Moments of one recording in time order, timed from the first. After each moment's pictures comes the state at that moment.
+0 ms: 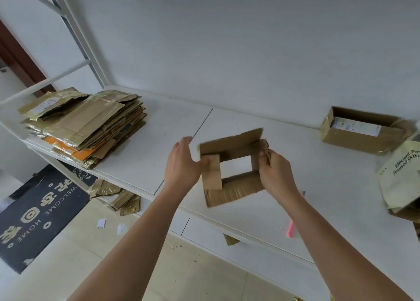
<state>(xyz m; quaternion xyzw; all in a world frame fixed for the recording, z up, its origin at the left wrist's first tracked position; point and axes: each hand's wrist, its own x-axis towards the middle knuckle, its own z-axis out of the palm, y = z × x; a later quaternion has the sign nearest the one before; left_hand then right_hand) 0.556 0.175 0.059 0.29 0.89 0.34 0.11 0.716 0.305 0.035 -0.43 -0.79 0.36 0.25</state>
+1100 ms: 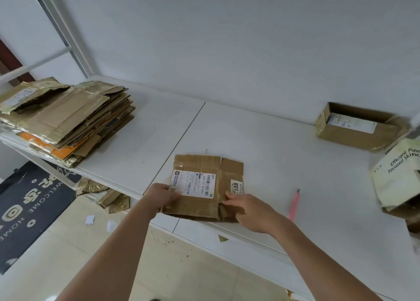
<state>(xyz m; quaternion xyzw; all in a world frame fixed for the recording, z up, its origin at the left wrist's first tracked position) 0.499 0.139 -0.053 0.09 0.84 0.34 0.42 0.731 0.294 -0.056 -0.26 -0.88 0.36 -0.15</state>
